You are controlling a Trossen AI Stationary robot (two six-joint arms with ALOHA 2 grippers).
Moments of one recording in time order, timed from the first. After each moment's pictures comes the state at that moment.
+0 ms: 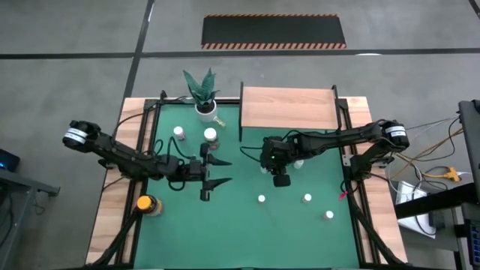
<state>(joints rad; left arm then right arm) -0.28 1.27 0.53 0.91 -0.30 0.11 0.02 1.59 1.18 -0.70 0.00 -0.15</state>
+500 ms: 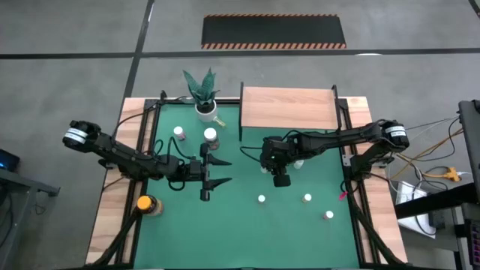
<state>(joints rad) -0.28 1.27 0.53 0.91 -0.30 0.11 0.02 1.59 1.18 -0.70 0.00 -0.15</state>
